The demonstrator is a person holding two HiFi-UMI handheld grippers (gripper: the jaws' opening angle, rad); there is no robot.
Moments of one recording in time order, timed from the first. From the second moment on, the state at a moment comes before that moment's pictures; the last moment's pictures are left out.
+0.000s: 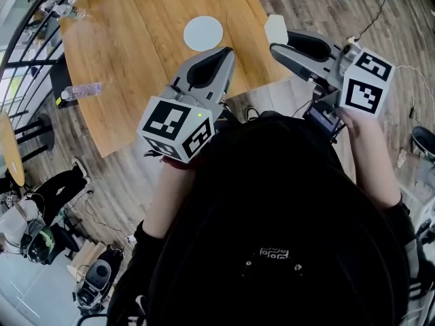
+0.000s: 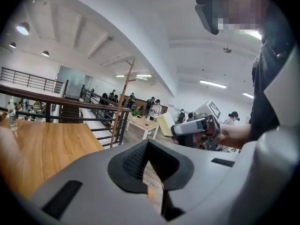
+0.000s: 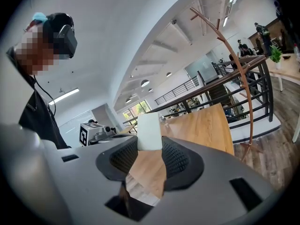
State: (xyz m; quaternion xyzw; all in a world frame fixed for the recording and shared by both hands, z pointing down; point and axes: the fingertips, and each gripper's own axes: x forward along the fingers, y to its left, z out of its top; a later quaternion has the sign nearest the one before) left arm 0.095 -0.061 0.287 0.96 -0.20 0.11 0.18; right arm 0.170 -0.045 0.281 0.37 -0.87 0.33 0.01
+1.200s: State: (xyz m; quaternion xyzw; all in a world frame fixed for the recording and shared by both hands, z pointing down) left arm 0.053 -0.147 0.303 0.97 -0.11 0.11 0.19; right arm 0.115 -0.130 0.265 0.44 -0.84 0.33 0.04
